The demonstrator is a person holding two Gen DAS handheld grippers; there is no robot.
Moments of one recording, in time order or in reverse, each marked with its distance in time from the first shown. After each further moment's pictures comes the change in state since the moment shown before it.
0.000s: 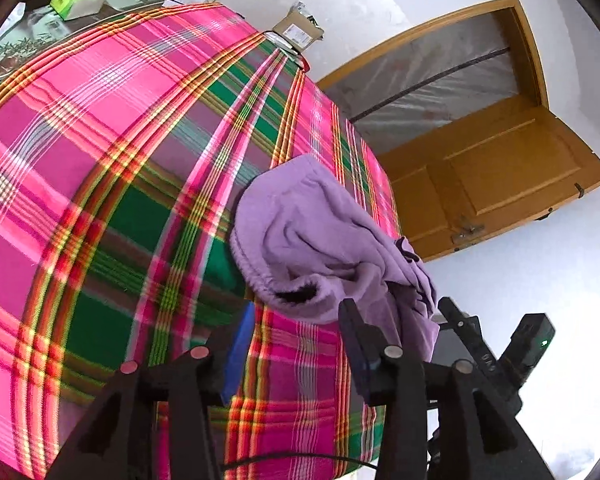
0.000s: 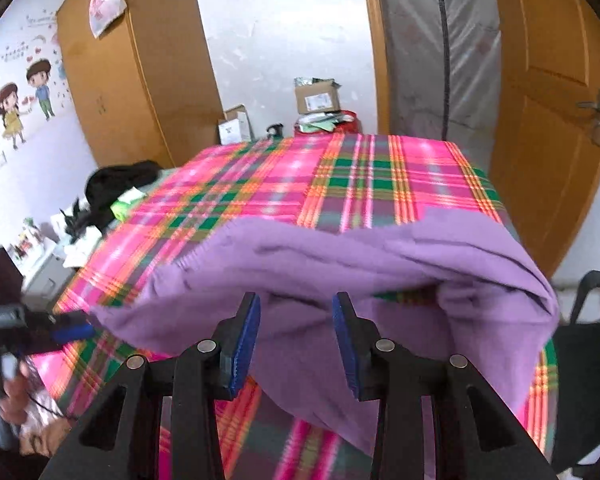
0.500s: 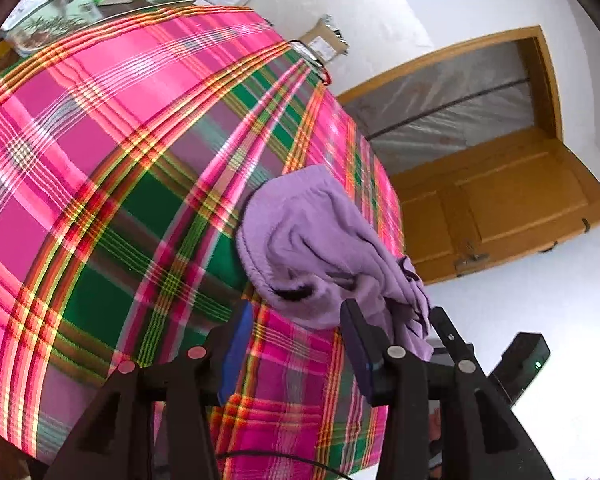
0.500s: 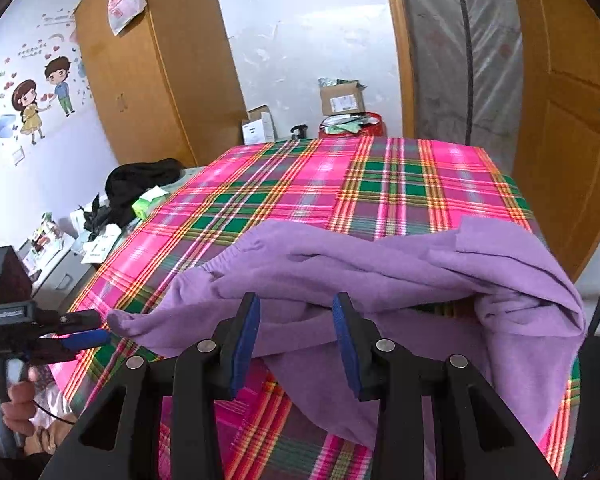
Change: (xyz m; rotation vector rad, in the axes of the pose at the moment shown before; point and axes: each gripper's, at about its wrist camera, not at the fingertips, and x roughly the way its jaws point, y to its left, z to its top) left arm -0.007 0.007 -0.006 -0.137 -0.035 0.027; right arm 0.019 0.016 0.005 -0.043 0.009 0.067
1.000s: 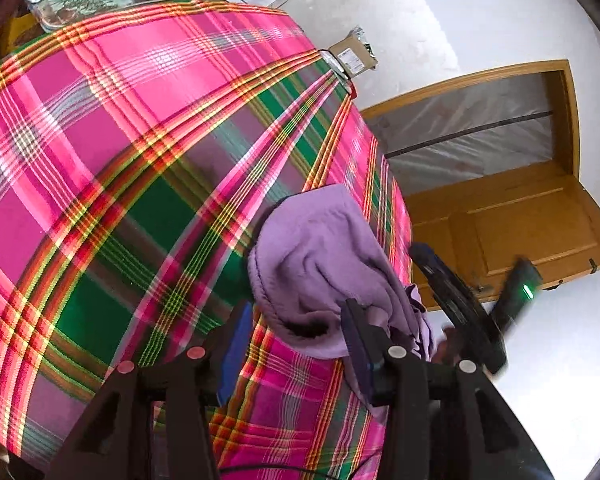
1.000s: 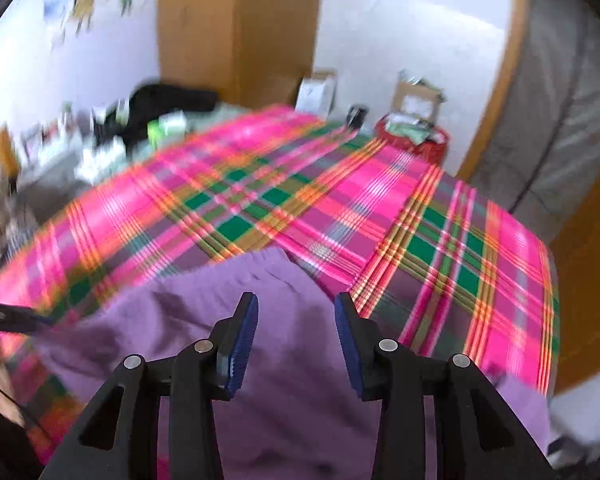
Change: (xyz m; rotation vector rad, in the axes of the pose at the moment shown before) left arm 0.013 0.007 0.011 -0.101 -0.034 0.009; right arm 0.132 0.023 0.085 -0.417 0.200 0.036
